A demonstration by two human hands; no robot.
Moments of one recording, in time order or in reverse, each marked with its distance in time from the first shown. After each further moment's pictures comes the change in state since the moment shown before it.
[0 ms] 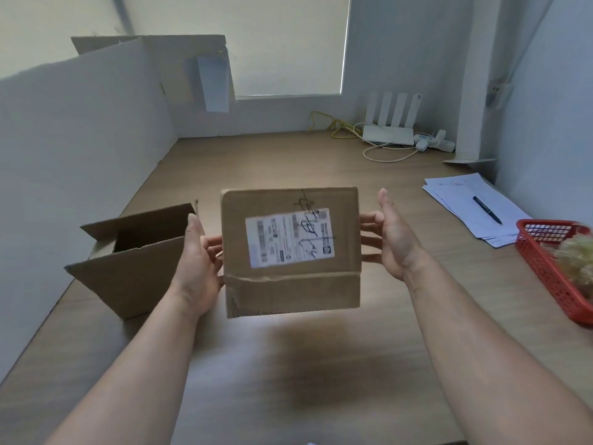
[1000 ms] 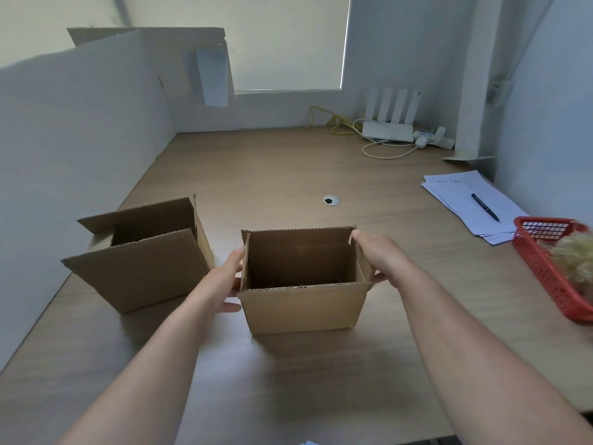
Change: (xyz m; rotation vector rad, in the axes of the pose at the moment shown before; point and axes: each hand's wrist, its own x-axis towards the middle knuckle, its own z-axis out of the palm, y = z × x) left_hand 0.012 -0.039 -0.005 0.535 0.026 -0.251; right_hand 0.012 0.028 0.000 -0.573 0.156 0.153
